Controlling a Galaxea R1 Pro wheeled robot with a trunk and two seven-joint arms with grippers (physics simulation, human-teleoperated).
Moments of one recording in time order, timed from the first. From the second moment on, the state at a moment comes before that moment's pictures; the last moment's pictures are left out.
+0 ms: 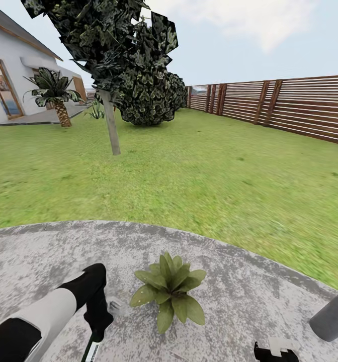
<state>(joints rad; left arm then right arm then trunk) -0.84 0.08 -0.44 -0.32 -0.79 0.98 -1.28 -0.41 -0.05 -0.91 -0.18 0.89 -0.36 -0.20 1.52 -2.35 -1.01</state>
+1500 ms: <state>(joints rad) -0.94 0.07 -0.39 -0.45 -0.79 0.99 -1.28 -0.41 -0.05 -0.91 -0.18 0.89 -0.37 -0.20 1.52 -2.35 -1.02</state>
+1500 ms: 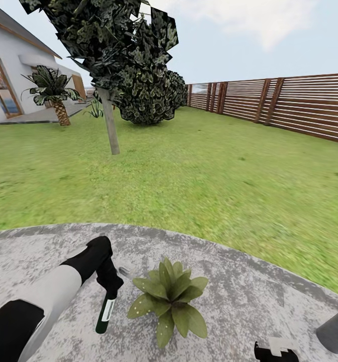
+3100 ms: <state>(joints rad) -0.94 0.07 -0.43 -0.41 -0.91 0.99 -1.39 -0.41 -0.05 -0.91 -0.18 0.89 -0.36 -0.20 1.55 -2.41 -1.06</state>
